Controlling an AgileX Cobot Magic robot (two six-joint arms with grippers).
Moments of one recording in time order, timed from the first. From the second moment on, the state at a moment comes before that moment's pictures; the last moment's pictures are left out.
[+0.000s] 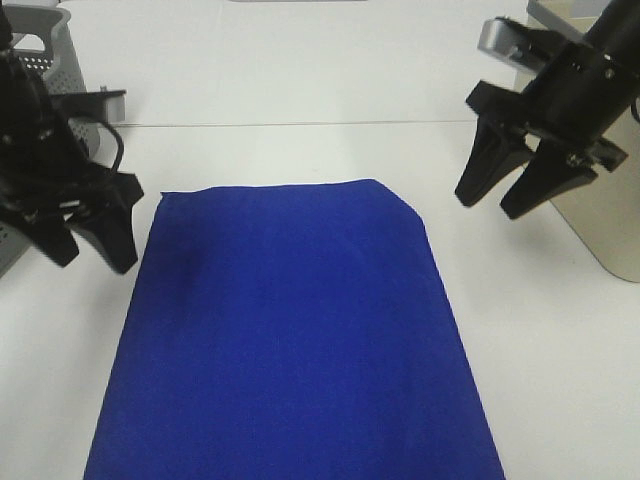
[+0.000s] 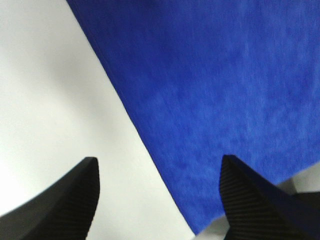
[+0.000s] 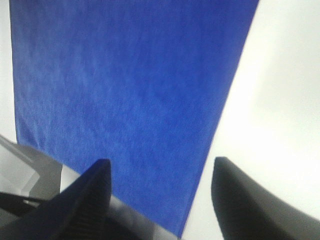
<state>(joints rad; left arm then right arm) -0.23 1.84 -1.30 -0.26 1.11 0.16 0.09 1.83 -1.36 0.54 1.20 -0.29</state>
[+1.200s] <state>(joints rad) -0.08 2.48 -2.02 -0.28 1.09 0.11 0.07 2.56 -2.26 0.43 1.21 -0.29</state>
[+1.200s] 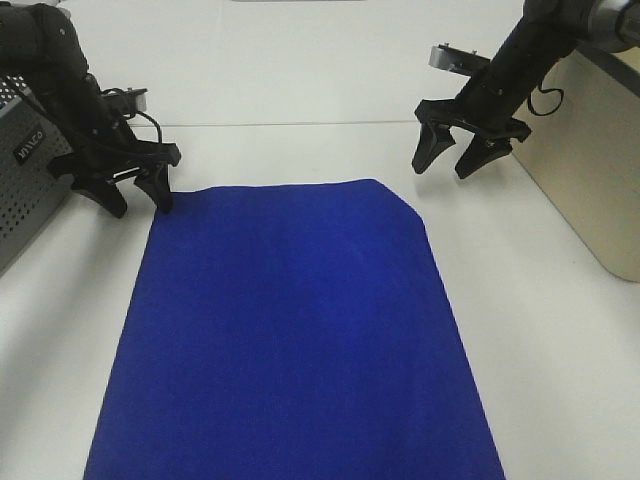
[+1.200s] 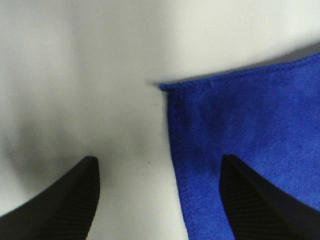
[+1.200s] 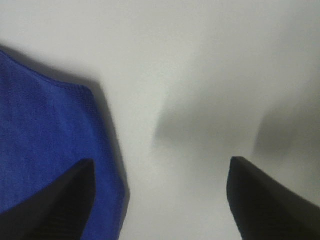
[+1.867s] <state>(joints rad) -0.08 2.49 -2.02 -0.32 1.08 0.16 0.07 2.62 -2.27 0.48 1.21 -0.30</state>
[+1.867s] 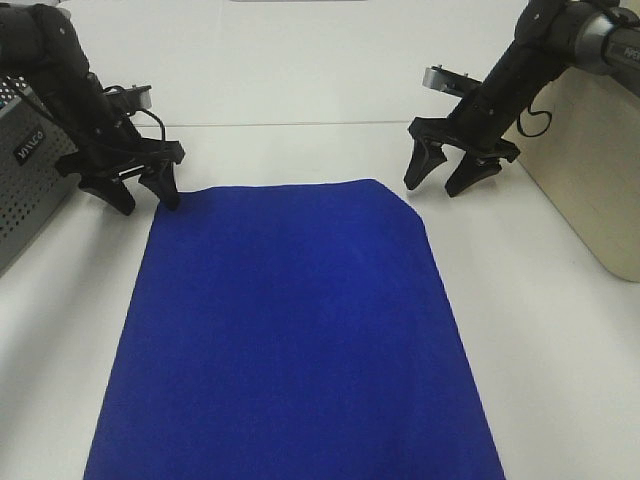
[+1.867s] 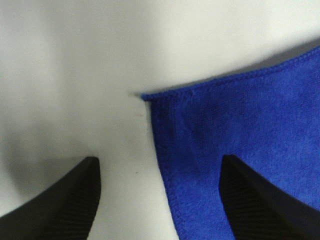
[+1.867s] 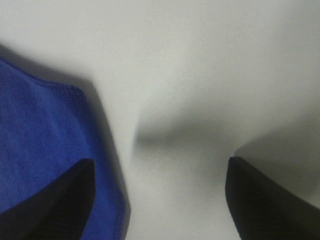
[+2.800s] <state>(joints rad) -0.18 2.53 -2.07 -0.42 1.05 0.18 0.19 2.65 -2.28 0.56 1.21 -0.31</state>
